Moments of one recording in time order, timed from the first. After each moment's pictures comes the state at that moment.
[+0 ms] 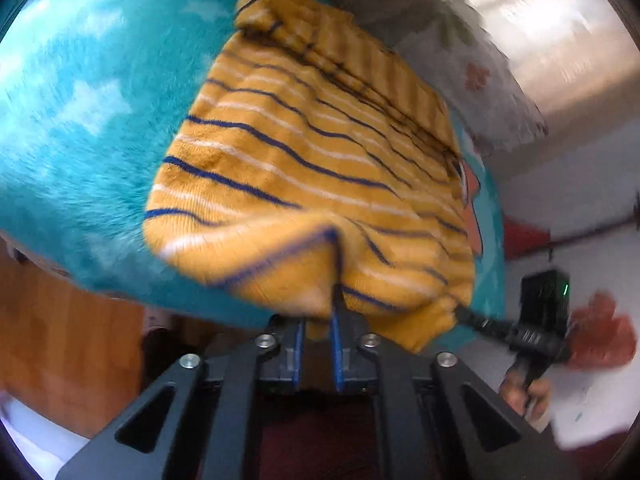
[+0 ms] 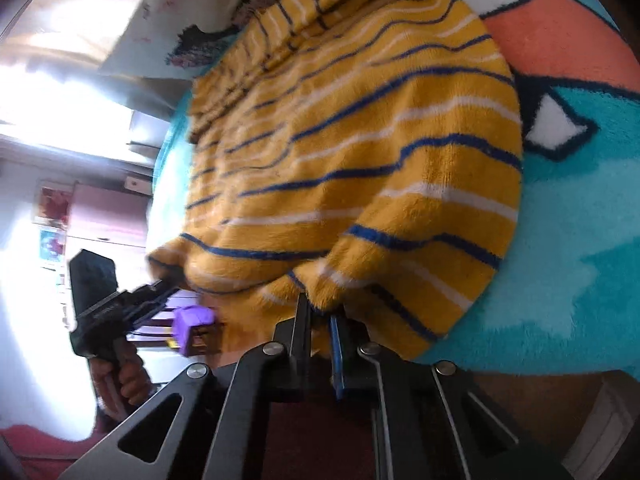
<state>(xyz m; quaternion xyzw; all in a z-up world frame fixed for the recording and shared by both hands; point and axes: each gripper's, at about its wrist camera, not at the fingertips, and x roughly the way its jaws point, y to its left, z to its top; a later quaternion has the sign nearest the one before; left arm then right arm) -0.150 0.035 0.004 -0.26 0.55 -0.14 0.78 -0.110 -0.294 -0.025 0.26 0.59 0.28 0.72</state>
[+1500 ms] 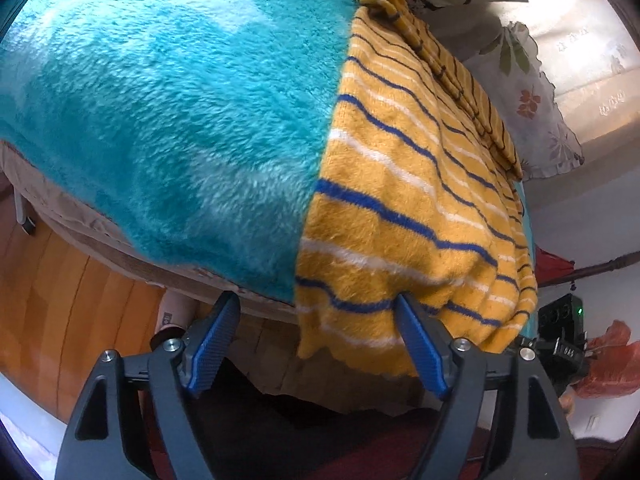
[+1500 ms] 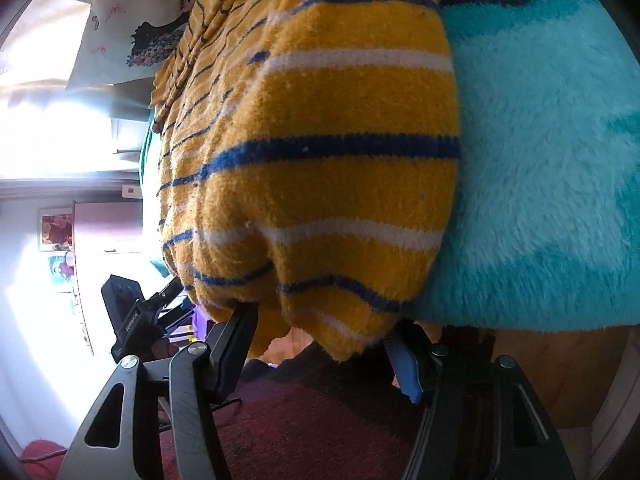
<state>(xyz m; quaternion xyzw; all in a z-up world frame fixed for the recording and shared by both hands) -0.173 0.077 -0.092 -0.31 0.53 -0.07 0.79 -0.127 -0.303 -0.089 0.30 0.64 0.25 0.67</state>
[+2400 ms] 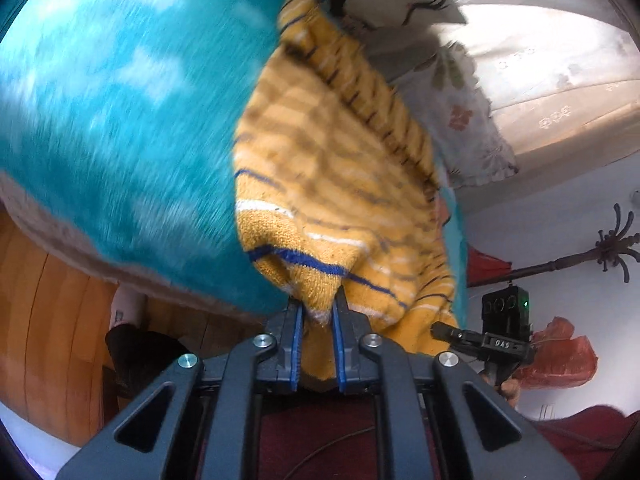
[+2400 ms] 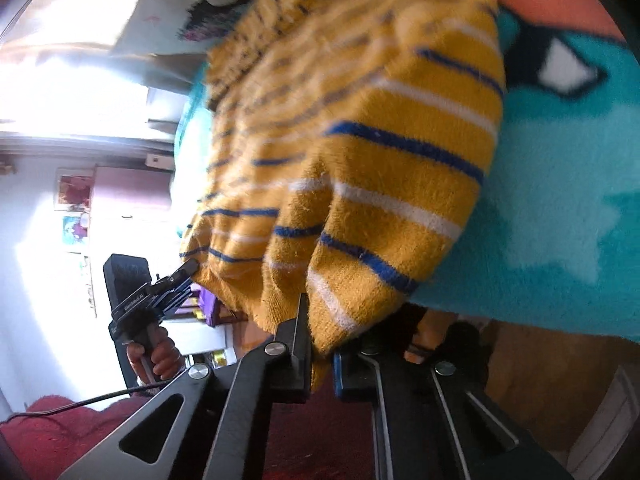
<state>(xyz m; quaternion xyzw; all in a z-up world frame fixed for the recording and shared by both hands) -0.177 0.083 -0.012 -0.37 0.49 -0.14 0.78 -0.128 -0.297 -0.033 0.27 0.61 0.32 0.67</state>
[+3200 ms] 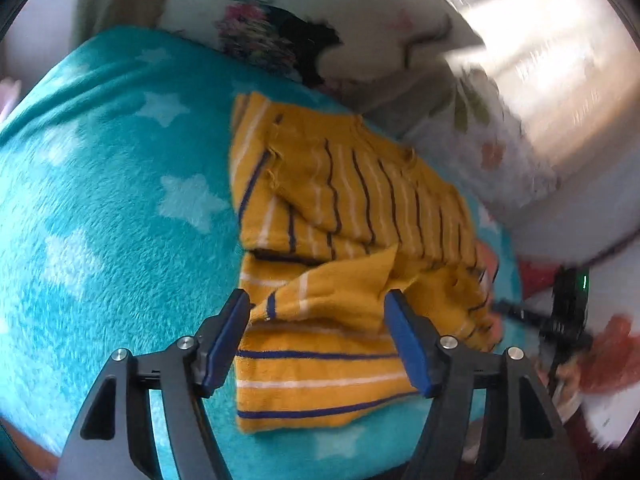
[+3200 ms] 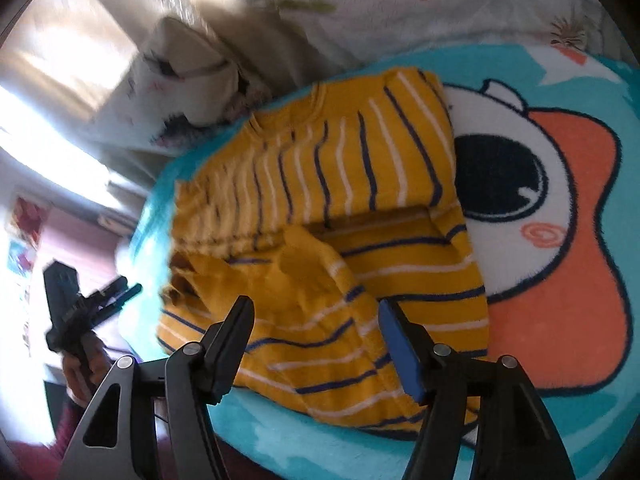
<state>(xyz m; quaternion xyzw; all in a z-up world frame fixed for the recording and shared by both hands) 0.012 0.096 0.029 -0.20 0.49 -0.13 0.84 0.031 -0.303 0.031 0.18 0.53 0.22 0.80</state>
